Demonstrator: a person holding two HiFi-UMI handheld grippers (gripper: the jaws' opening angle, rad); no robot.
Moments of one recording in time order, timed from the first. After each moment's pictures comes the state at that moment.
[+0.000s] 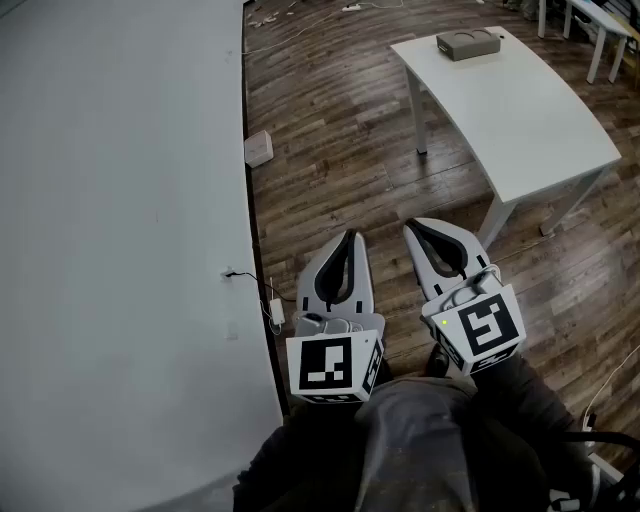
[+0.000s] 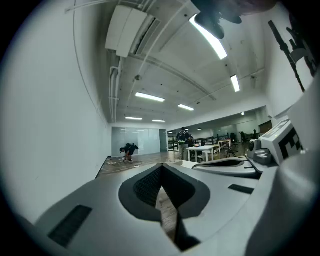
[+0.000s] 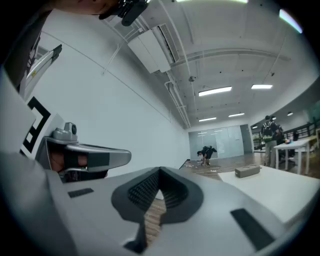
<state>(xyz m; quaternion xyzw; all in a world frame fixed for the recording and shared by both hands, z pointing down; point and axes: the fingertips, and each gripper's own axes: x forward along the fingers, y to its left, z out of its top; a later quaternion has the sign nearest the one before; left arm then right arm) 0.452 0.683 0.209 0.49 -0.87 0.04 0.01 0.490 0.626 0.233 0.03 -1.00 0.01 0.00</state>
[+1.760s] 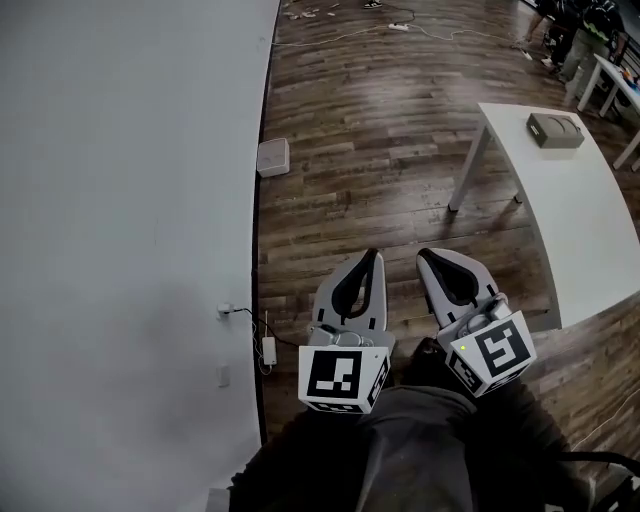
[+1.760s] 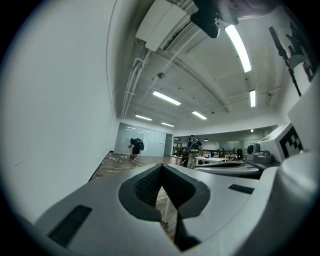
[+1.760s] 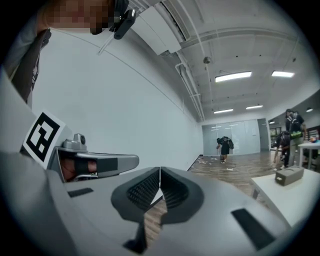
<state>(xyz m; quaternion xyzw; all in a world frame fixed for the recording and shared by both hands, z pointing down) 0.142 0.683 0.244 0.49 -0.87 -0.06 0.03 0.183 0.633 0.254 -0.04 -1.00 -0.01 0.04</state>
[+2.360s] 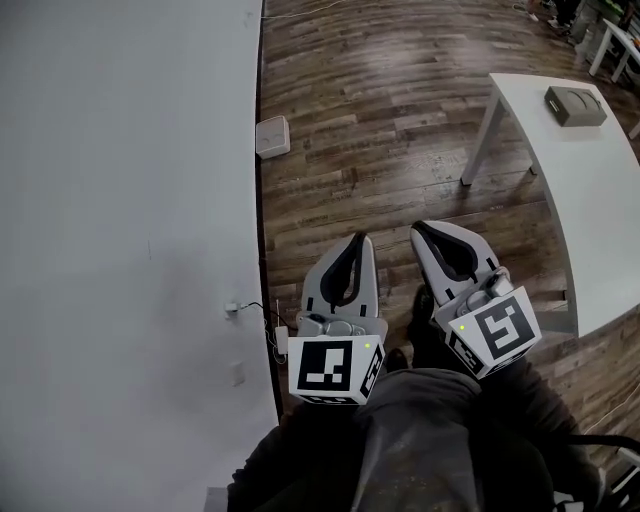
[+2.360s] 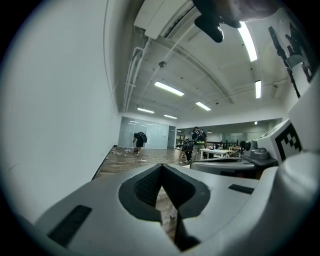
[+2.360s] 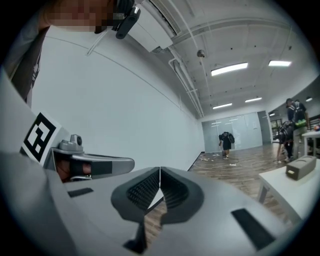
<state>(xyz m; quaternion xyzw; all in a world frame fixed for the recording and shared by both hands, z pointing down) 0.072 0.635 0.271 0.47 -0.88 -0.02 0.06 0.109 0.578 0.278 -0.05 -1.00 0.02 0.04</state>
